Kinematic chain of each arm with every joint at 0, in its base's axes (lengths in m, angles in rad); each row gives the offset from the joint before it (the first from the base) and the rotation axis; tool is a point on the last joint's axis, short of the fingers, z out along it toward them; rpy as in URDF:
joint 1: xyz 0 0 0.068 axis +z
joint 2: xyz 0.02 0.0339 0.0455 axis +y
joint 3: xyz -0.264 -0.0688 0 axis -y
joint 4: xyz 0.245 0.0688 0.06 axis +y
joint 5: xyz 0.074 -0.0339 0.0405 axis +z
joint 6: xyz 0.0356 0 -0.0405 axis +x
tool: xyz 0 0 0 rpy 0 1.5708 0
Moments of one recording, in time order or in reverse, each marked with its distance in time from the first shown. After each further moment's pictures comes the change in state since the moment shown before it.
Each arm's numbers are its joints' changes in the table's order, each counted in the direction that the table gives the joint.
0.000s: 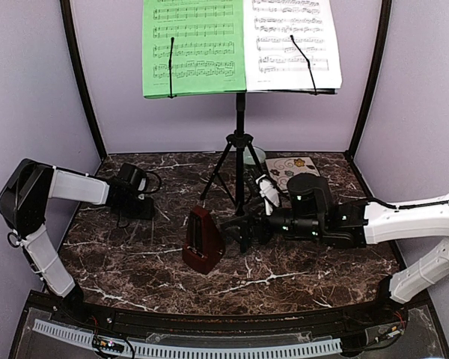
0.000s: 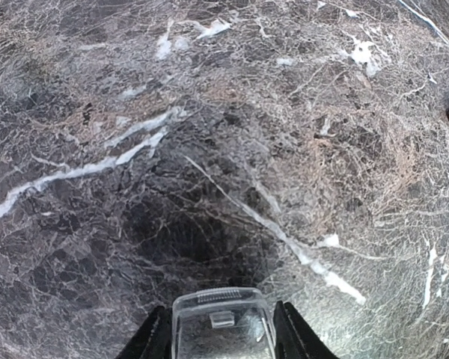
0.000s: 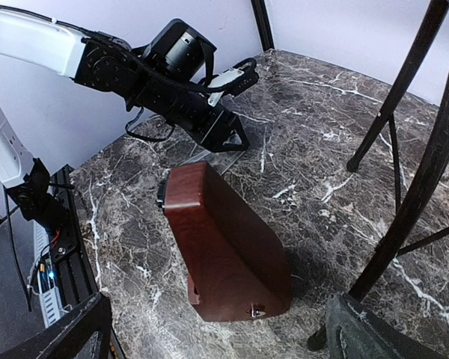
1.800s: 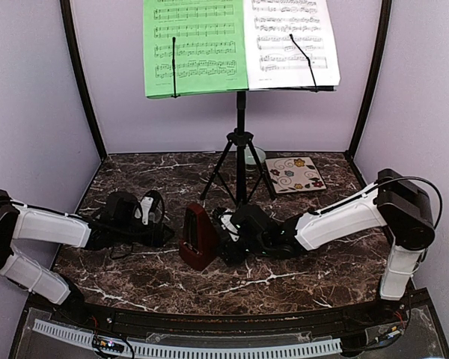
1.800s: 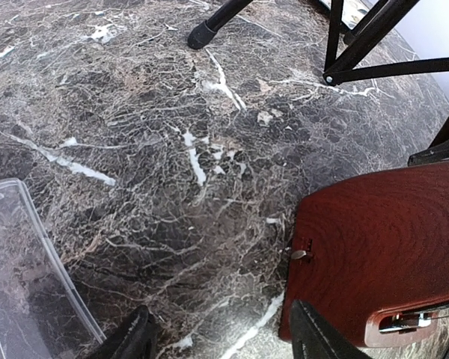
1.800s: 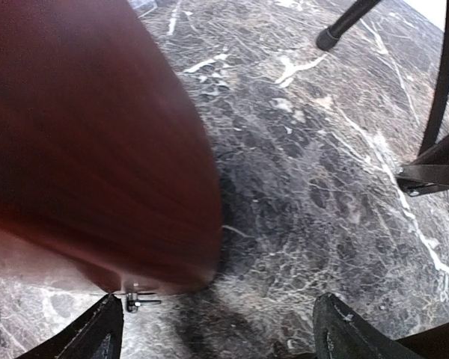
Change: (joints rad) left arm -0.218 -0.361 -0.436 -0.370 -0.241 -0.035; right arm 0.014 0.508 0.148 0.038 -0.234 -0.113
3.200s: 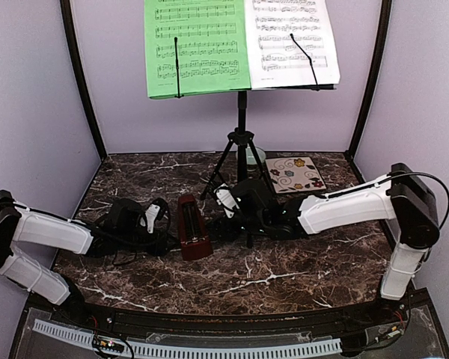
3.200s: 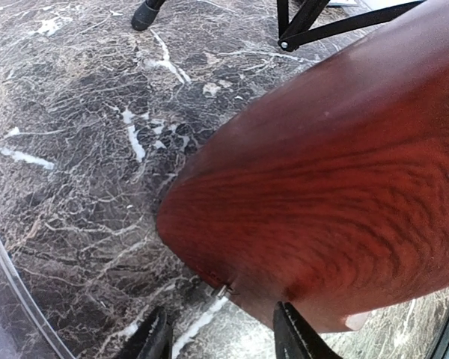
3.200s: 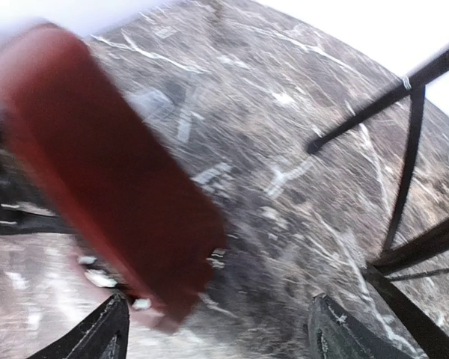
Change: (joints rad) left arm -0.090 0.005 -0.041 -0.054 -0.019 0.005; right arm -0.043 -0.031 0.133 0.009 0.049 -0.066
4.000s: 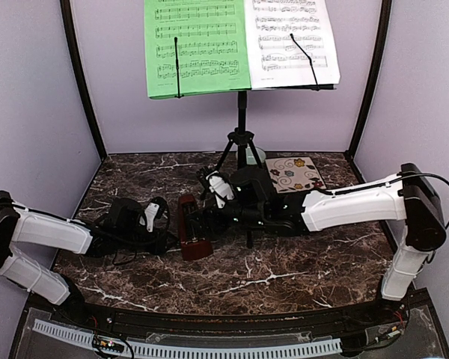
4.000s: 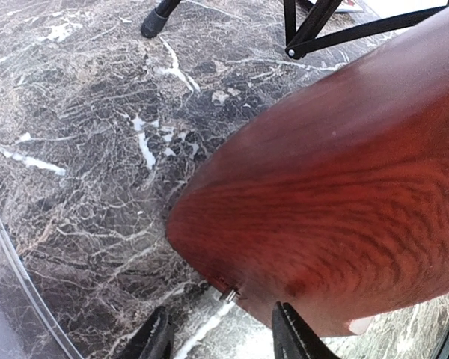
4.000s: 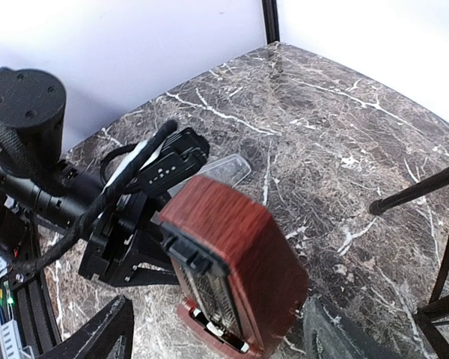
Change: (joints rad) left arm -0.002 -0.006 0.005 0.004 0.031 0.000; right arm 0.039 -0.053 0.053 -0.072 0.160 0.092
